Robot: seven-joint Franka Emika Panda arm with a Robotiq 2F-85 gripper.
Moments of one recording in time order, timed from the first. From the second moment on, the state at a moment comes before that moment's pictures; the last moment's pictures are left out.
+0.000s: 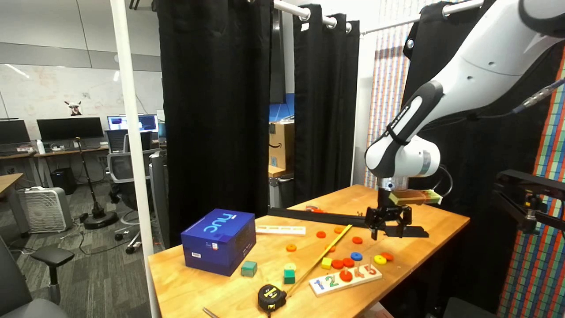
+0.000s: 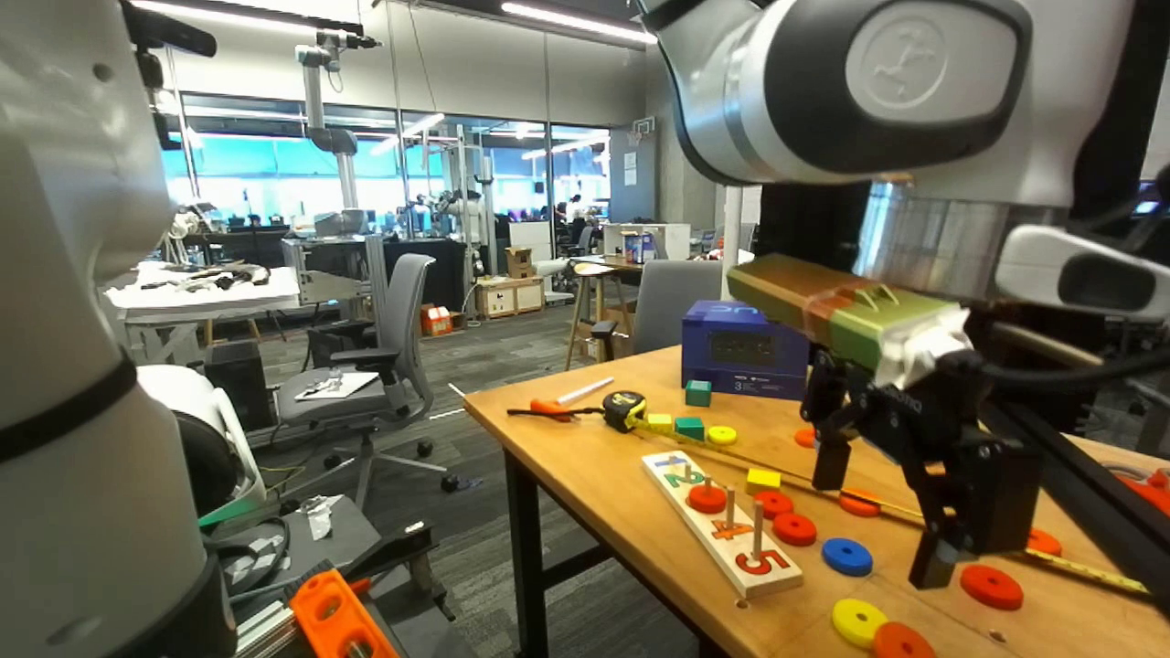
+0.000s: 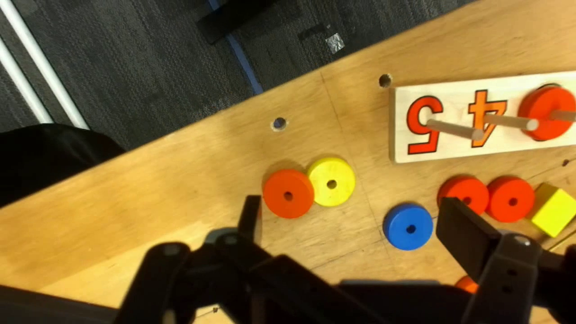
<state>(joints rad) -0.29 0.02 -0.23 -2.51 0.10 2.46 -0.08</state>
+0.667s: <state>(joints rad) -0.19 -0.52 -0.13 -2.72 -0.03 2.18 -0.10</state>
